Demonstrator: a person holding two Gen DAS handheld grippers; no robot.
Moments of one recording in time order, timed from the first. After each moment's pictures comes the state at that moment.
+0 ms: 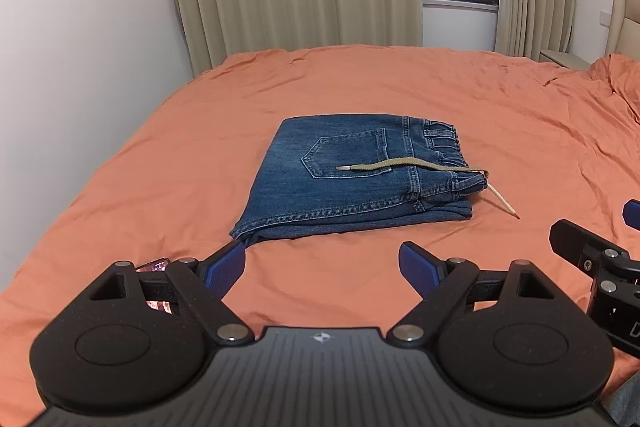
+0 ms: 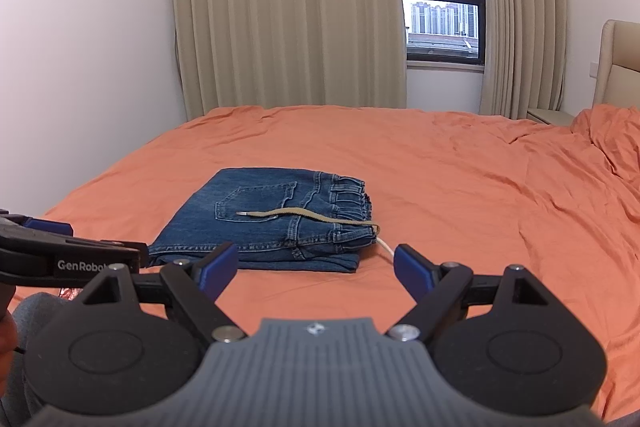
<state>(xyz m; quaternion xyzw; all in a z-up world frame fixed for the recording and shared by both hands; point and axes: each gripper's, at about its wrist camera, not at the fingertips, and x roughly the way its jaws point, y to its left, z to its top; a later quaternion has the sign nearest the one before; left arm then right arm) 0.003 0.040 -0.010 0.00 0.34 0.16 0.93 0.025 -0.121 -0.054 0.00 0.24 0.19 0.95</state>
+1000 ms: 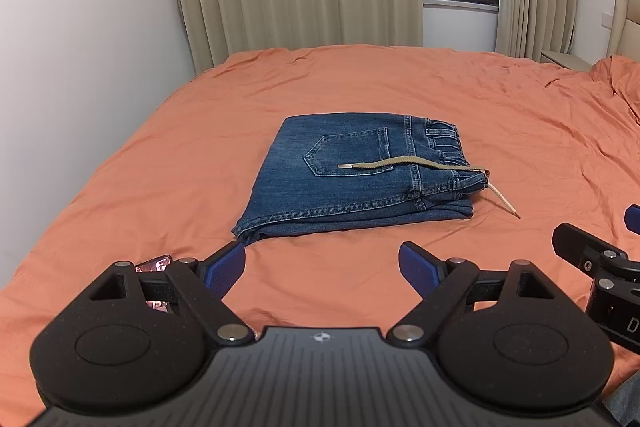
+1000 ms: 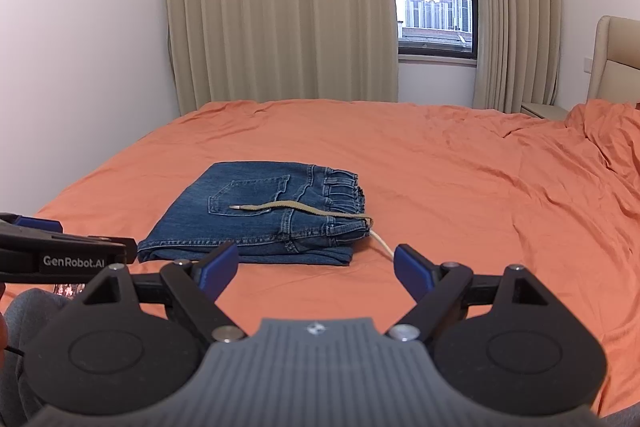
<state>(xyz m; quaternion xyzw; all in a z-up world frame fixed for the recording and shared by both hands) 0.001 0.040 -0.010 0.00 0.34 0.16 0.93 0.027 -0.112 -0.058 0.00 0.25 0.18 0.95</state>
